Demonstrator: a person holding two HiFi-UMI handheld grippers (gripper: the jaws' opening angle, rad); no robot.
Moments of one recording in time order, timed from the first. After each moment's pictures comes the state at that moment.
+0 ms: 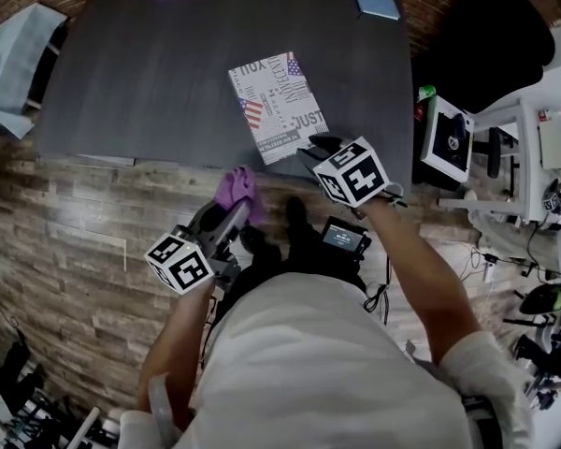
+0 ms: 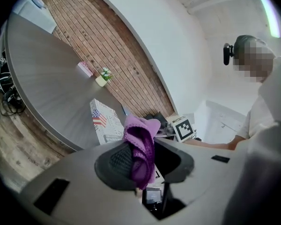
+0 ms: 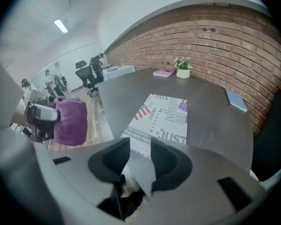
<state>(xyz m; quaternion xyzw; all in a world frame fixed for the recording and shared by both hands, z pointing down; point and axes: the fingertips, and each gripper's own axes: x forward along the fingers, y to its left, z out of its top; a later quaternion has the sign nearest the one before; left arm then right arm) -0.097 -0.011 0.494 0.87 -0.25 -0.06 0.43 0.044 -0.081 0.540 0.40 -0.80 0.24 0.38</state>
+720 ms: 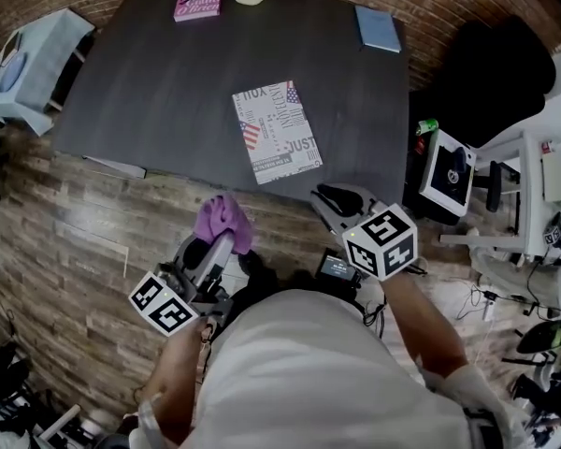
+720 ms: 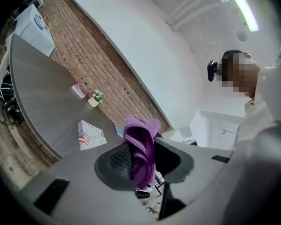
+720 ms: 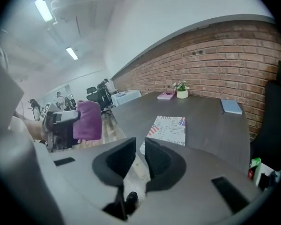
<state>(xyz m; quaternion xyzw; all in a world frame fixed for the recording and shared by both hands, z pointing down) -0.102 0.030 0.401 0.87 -0.29 -0.16 0.37 0.063 -0.011 0.439 0.40 -0.86 0.22 0.23</state>
